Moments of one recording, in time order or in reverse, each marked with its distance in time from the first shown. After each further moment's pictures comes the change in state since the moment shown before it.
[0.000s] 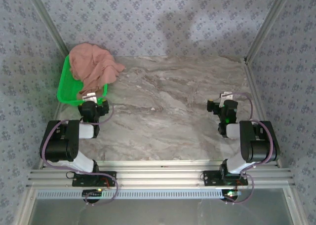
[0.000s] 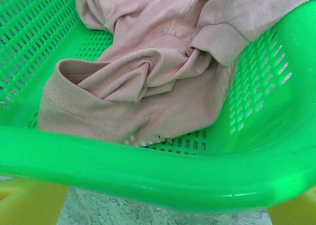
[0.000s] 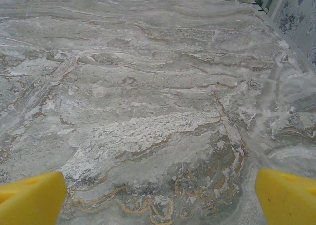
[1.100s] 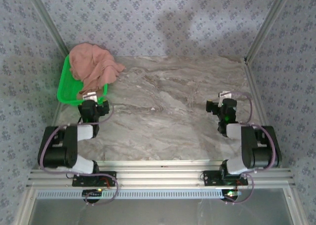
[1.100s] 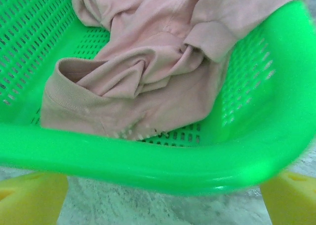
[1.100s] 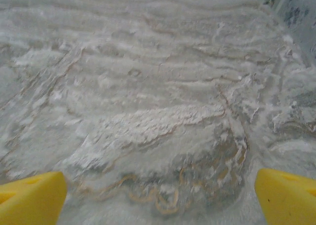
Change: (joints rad) left arm -0.019 -0.146 0.037 -0.214 0.001 0.001; right arm 0.048 -0.121 0.054 -0.235 0.033 0.000
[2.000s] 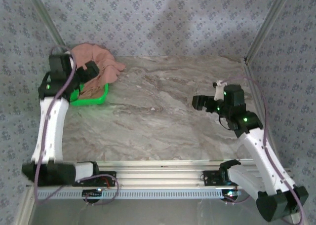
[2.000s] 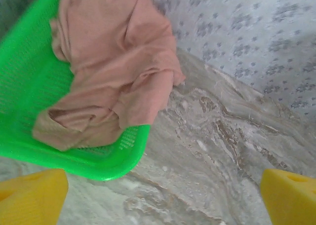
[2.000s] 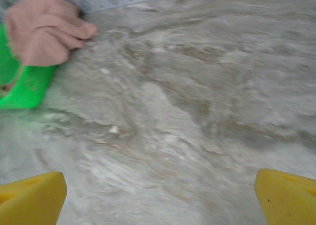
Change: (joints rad) left arm 0.082 -0.068 1.099 -1.381 0.305 -0.430; right arm 0.267 -0.457 0.555 -1.113 -0.326 0.323
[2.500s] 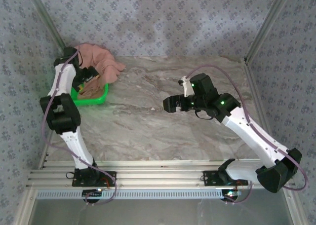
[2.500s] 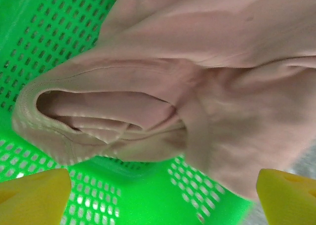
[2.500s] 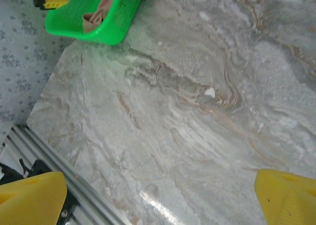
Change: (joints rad) left arm 0.098 0.698 0.338 -0.172 0.009 -0.050; right arm 0.343 0.272 0.270 -0.145 -0.051 0.093
